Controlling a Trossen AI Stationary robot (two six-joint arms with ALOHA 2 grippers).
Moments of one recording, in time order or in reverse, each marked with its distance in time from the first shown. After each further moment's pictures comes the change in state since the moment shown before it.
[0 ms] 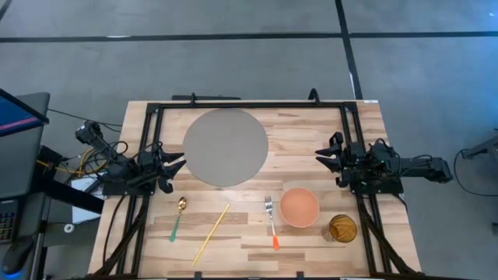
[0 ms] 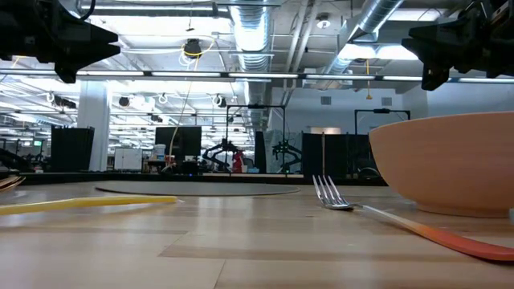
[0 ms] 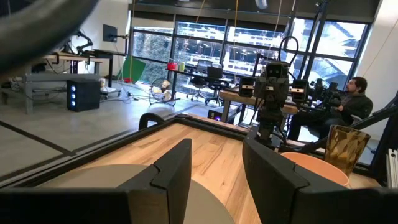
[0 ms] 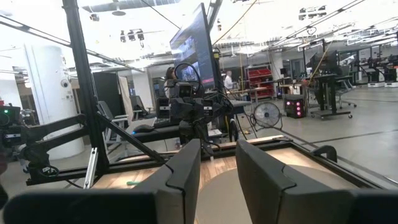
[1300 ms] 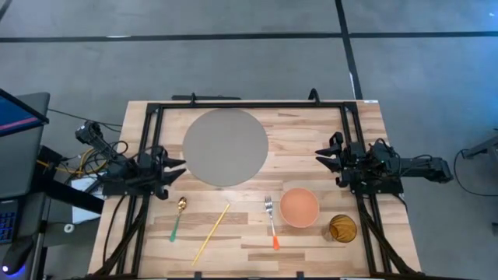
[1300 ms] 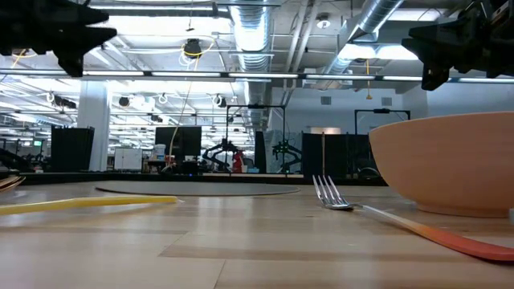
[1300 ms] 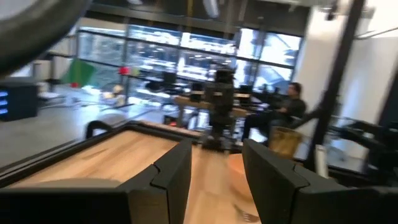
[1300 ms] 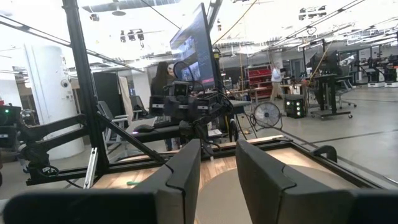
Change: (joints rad) left arm 0.002 0.000 0.000 0.023 0.221 -0.030; right arm 0.000 0.000 0.000 0.000 0.000 0.000
